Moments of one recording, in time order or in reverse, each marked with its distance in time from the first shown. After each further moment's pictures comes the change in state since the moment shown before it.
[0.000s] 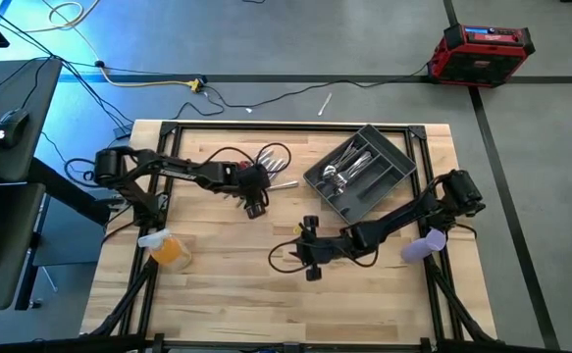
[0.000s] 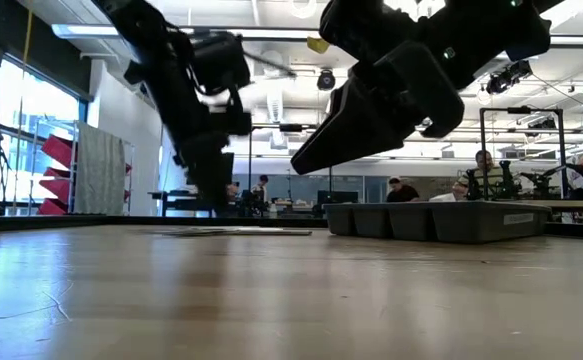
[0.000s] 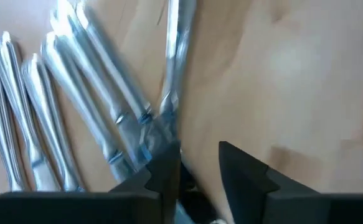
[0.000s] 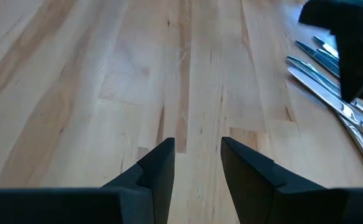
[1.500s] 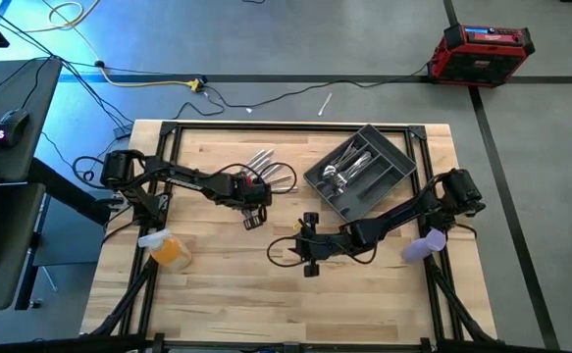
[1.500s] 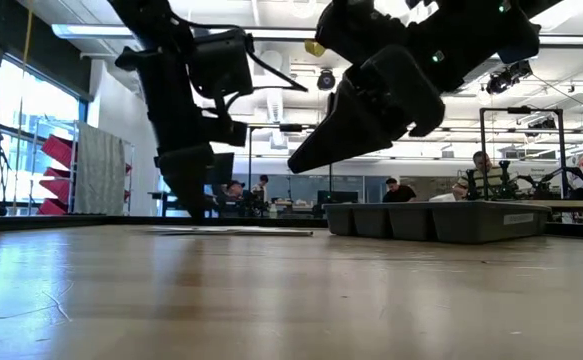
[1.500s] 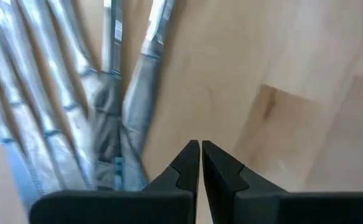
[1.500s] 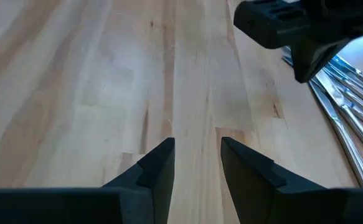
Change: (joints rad) left arm -0.135 0.046 0.071 -0.207 -0.137 -0.128; right arm -0.031 0.000 0.000 0.003 0.007 0.026
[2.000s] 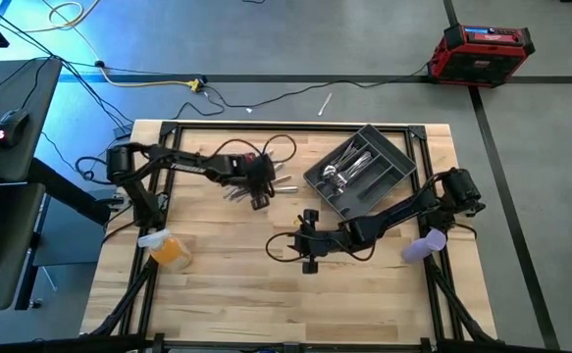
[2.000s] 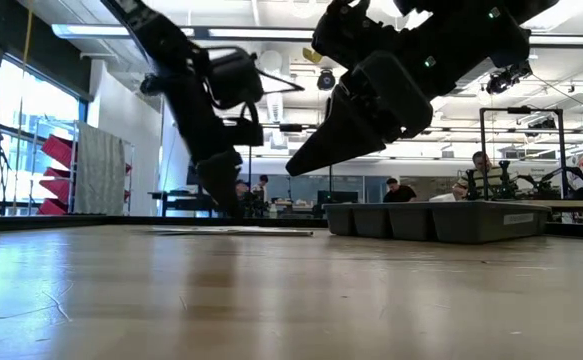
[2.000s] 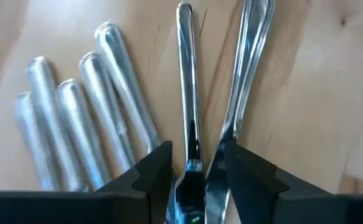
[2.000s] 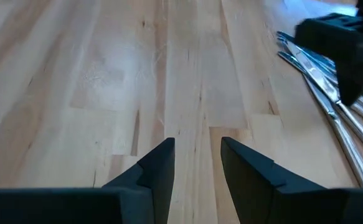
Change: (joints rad) left arm 0.221 0.040 0.002 0.251 0.164 0.260; right arm -0.017 0.000 0.000 0.000 -0.013 0.023
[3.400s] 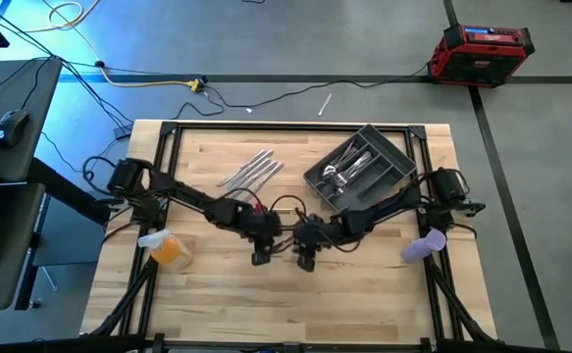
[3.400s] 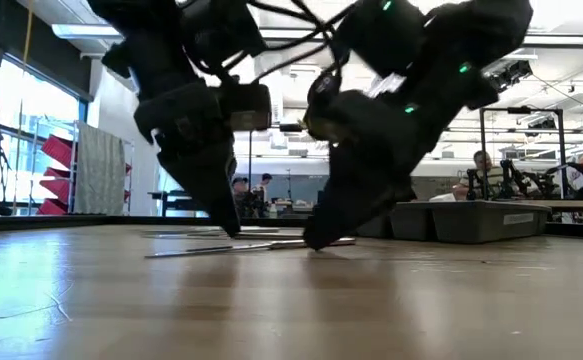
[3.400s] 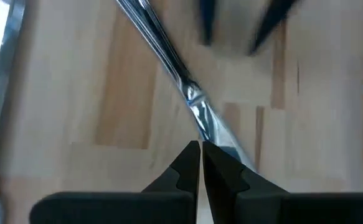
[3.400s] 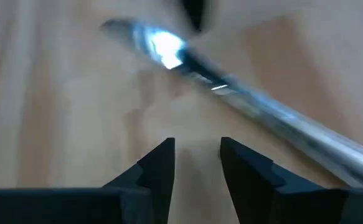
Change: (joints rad) left arm -0.448 0.071 0.001 0.092 0.145 -0.339; right arm -0.111 0.100 0.001 -0.069 -0.293 0.498
